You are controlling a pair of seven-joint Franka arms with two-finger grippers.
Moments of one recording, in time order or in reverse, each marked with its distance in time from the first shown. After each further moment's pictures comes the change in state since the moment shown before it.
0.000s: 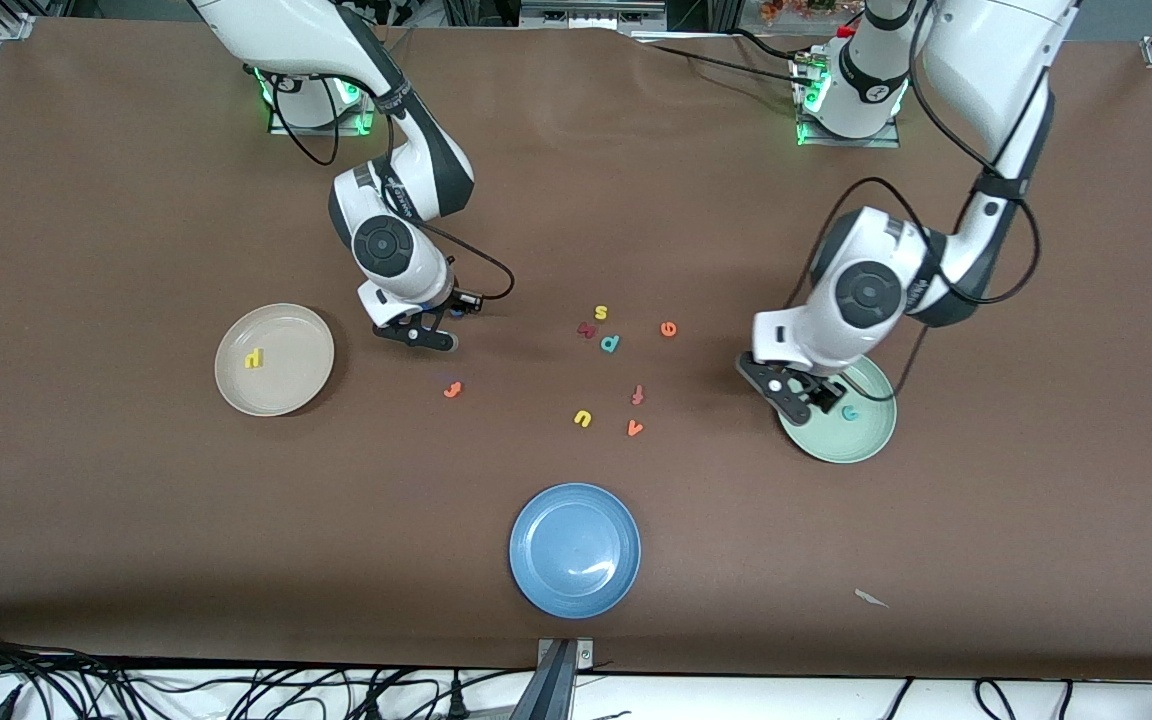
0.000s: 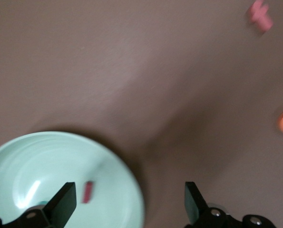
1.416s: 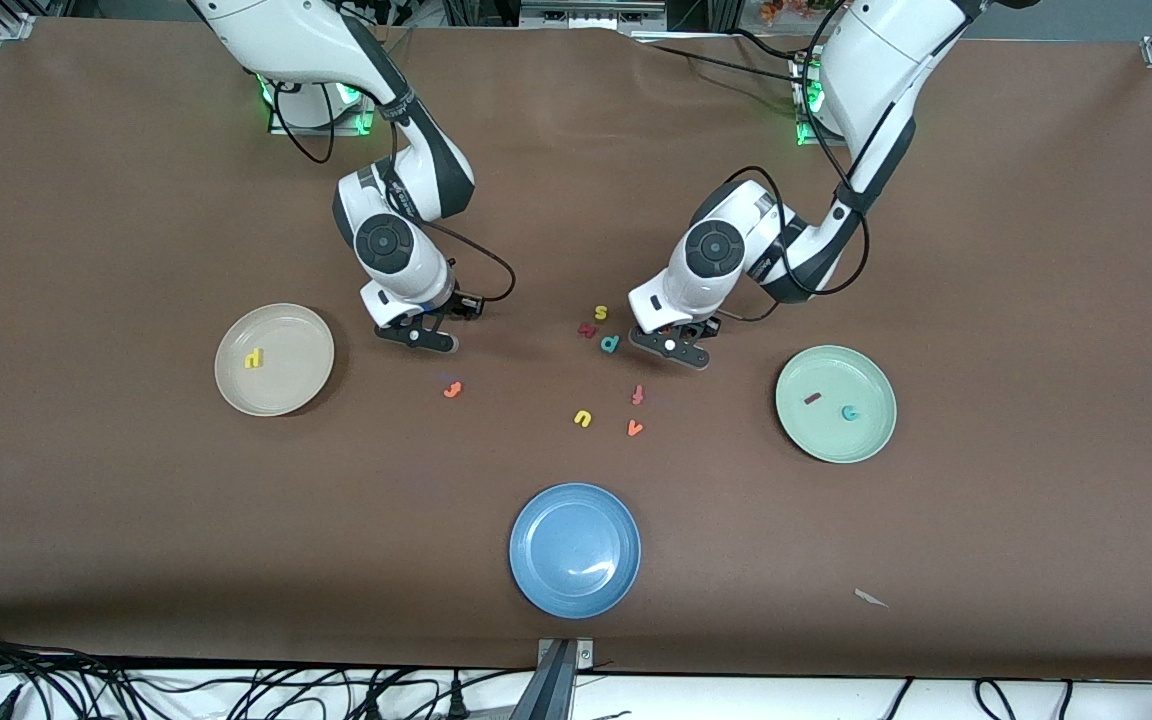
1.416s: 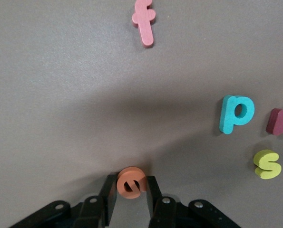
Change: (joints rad) left arm -0.129 0.125 -0.124 -0.053 -0.002 0.138 -0.655; right arm 0.007 0.022 0.001 -0.025 0.000 0.072 0.000
